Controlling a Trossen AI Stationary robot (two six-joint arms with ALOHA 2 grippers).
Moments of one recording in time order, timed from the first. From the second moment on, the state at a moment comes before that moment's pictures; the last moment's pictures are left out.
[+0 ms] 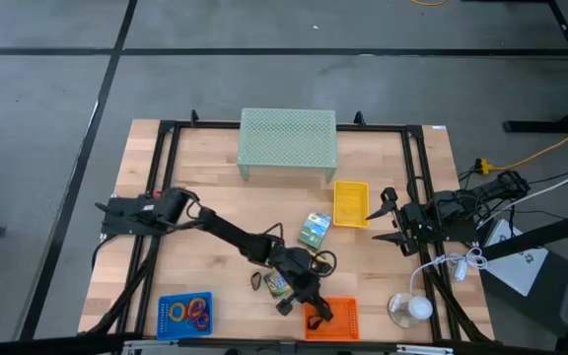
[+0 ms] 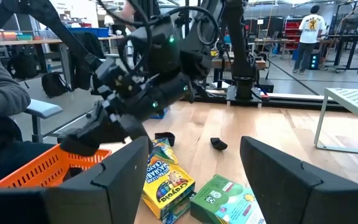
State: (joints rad) left arm -0.30 2.19 1.45 0.44 0.45 0.11; right arm 0.41 0.04 0.02 0.03 0.12 0.02
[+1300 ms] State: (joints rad) left arm -0.33 2.18 1.46 0.34 0.59 0.10; right arm 0.41 0.04 0.02 0.03 0.11 0.01
